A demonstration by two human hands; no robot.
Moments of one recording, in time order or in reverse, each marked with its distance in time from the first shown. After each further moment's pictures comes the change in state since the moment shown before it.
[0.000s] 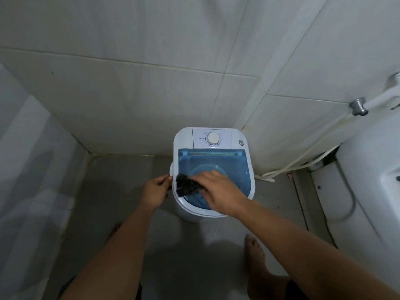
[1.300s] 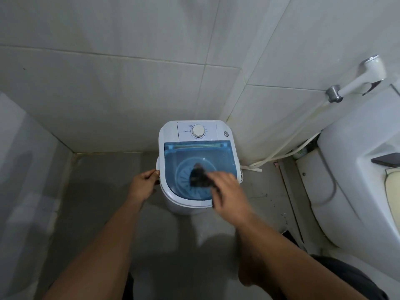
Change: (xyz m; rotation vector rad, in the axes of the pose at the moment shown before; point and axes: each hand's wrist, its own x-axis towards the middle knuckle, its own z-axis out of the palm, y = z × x) left_hand -0.007 0.004 0.002 0.023 0.016 -0.029; right_hand -0.073 0.001 0.006 0.068 0.301 0.276
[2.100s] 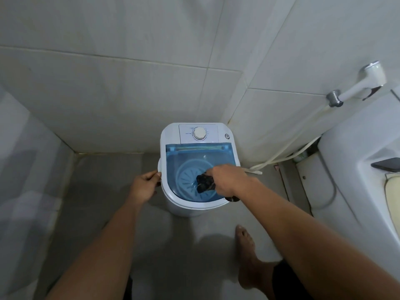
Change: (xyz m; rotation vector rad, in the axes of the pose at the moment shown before) left_hand -0.007 0.006 0.001 0.004 -0.006 -0.010; right_hand 0.084 -0.025 -0.040 -0.468 -0.761 0.177
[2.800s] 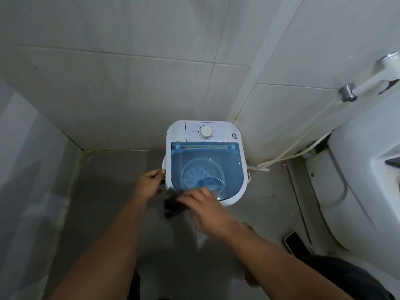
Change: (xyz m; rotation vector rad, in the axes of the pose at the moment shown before) left_hand -0.002 0.001 -0.008 0.010 0.004 -0.030; right_hand -0.013 -0.062 0.111 0.280 0.541 -0.438
